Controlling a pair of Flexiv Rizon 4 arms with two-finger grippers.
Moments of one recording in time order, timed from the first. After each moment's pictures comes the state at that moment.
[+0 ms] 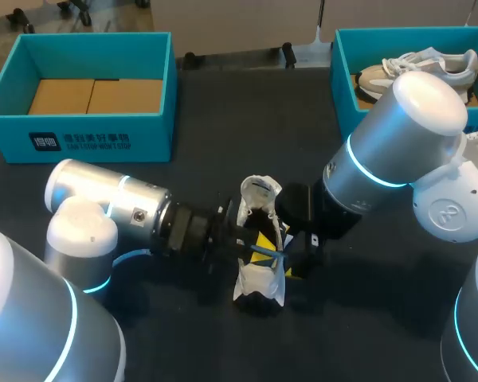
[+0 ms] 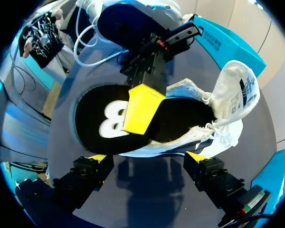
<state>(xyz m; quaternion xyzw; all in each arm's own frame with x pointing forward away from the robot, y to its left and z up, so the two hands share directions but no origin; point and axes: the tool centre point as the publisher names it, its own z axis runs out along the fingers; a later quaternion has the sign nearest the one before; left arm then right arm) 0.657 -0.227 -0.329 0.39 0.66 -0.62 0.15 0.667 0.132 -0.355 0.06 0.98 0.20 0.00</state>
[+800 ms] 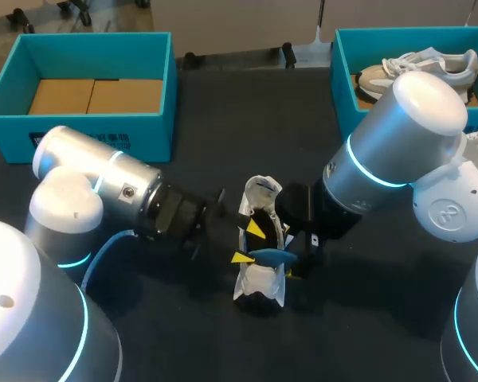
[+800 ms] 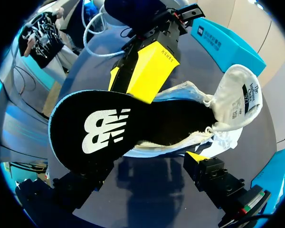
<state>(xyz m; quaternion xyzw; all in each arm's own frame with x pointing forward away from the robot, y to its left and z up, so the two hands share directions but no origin) 0.655 -0.202 -0.315 0.41 0.69 -0.59 0.10 0.667 0.132 -0.355 0.06 0.98 0.20 0.00</state>
